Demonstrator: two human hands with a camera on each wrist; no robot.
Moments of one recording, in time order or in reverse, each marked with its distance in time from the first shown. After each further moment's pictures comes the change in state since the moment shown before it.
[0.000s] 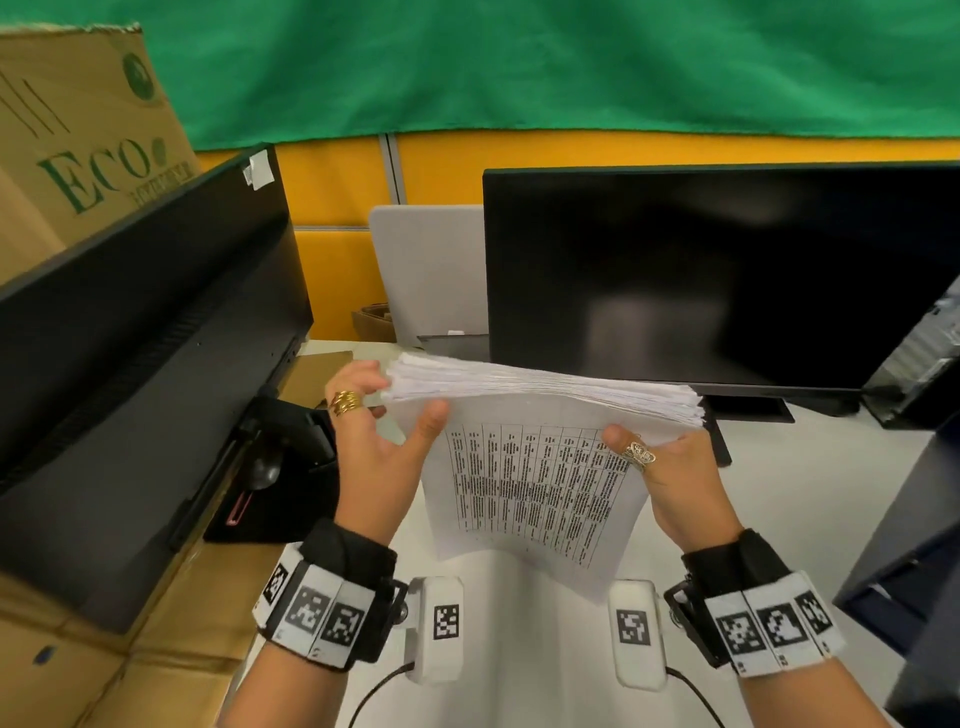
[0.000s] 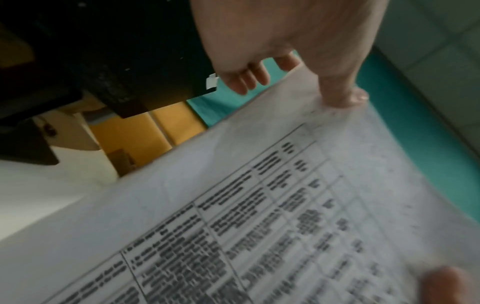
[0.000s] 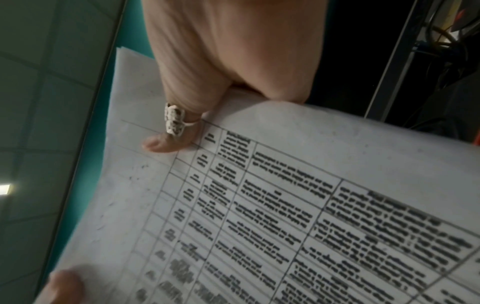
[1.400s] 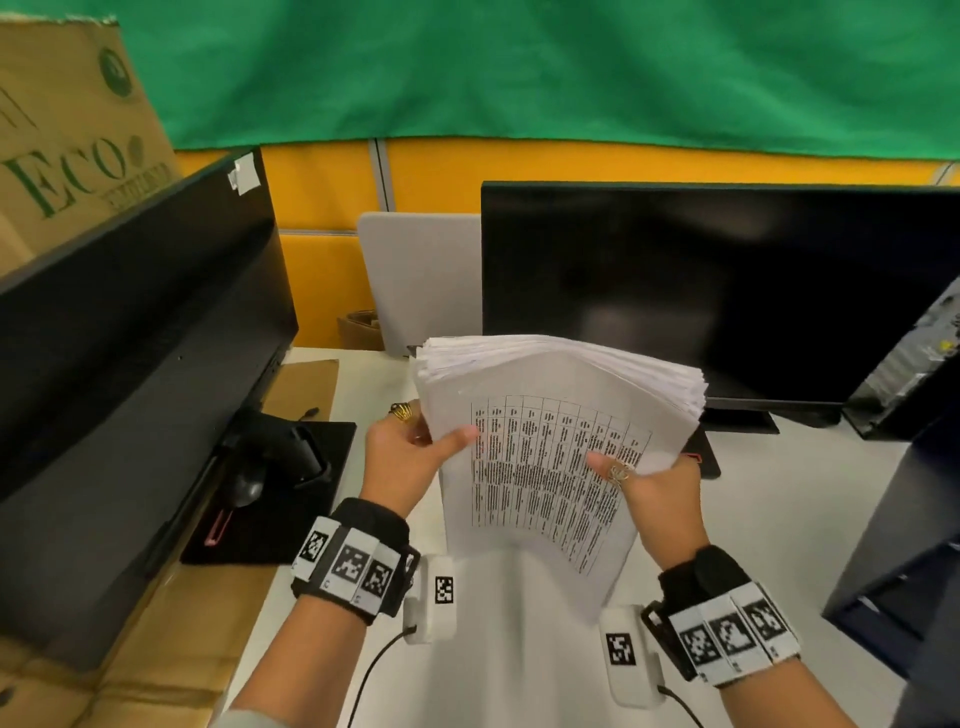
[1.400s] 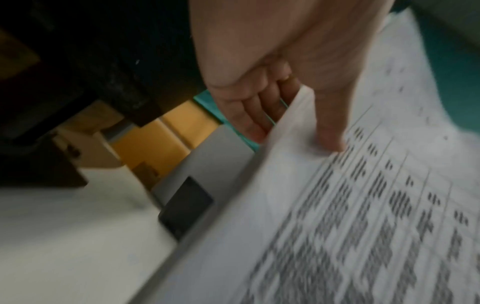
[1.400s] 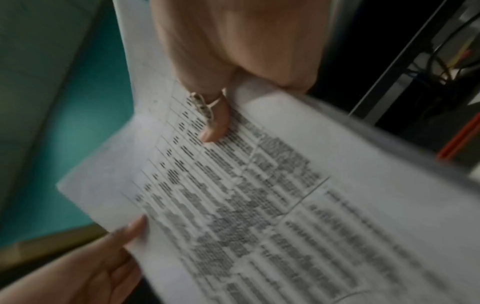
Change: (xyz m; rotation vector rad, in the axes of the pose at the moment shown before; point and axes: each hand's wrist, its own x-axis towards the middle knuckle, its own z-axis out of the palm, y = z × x) left_hand 0.020 -0.028 0.028 -0.046 -0.212 -0.425; right_hand 0.003 0.016 0.007 -0.187 0.330 0.112
